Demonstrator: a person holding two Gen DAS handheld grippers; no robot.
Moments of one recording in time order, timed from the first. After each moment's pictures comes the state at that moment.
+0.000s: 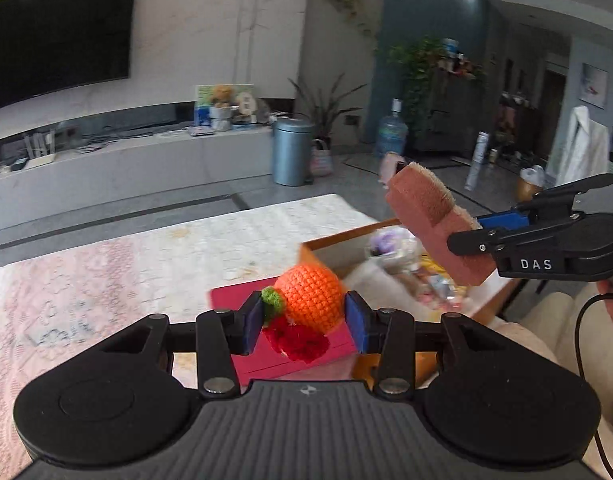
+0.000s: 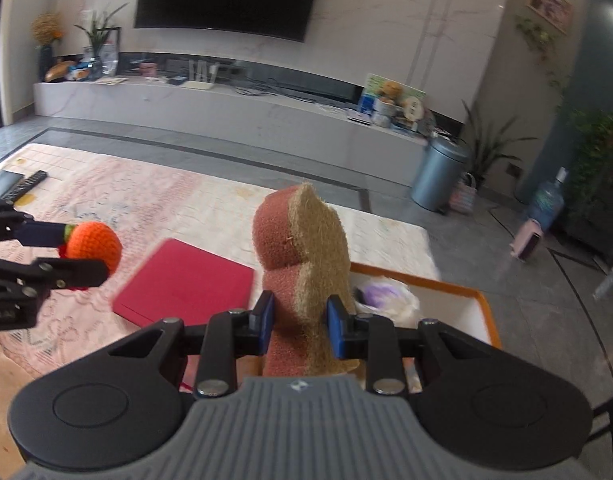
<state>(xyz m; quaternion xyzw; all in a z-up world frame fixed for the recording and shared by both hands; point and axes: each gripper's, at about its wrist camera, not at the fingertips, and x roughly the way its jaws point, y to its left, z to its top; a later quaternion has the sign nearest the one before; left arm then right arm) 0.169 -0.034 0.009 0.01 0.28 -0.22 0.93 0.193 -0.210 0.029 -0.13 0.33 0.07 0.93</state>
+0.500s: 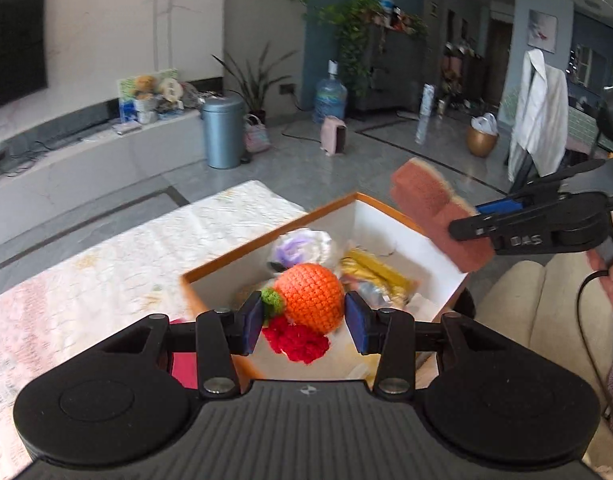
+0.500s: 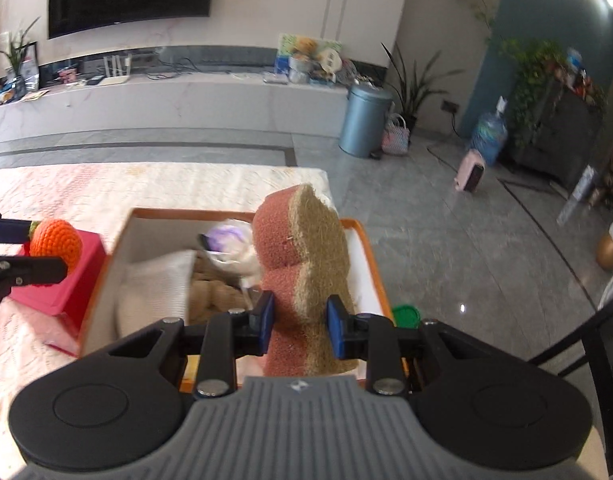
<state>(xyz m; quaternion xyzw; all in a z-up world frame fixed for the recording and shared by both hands) 0.227 -0.154 -0.002 0.07 0.32 -0.29 0.90 0.221 -0.345 0.011 -0.06 0.38 -0.01 0.92</state>
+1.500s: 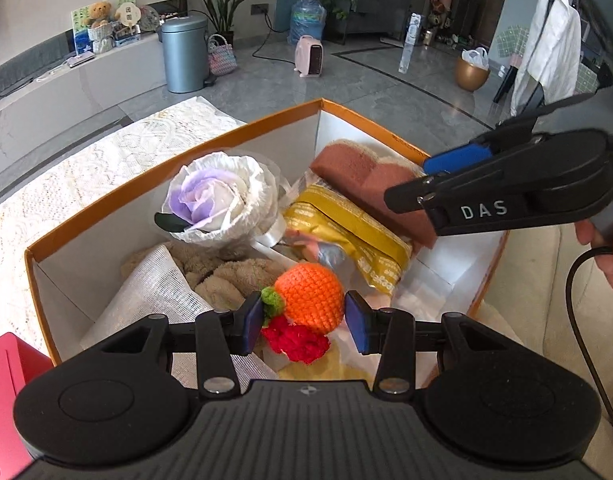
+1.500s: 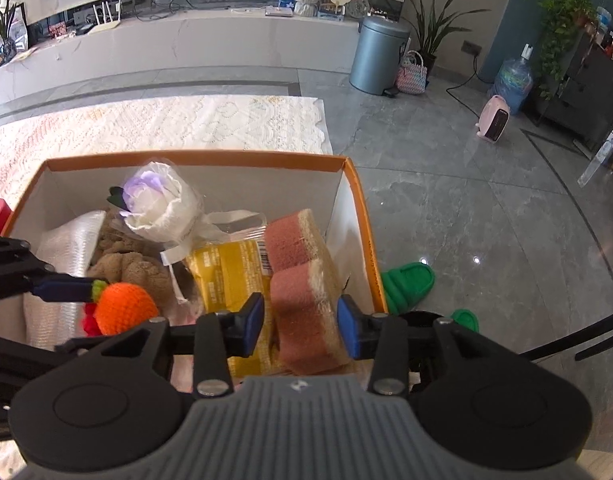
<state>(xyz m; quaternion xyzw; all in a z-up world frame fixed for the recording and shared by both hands) 0.280 -0.242 -0.083 0.10 0.42 -0.31 0.85 0.311 -0.384 -0.063 -0.06 0.45 0.01 0.89</state>
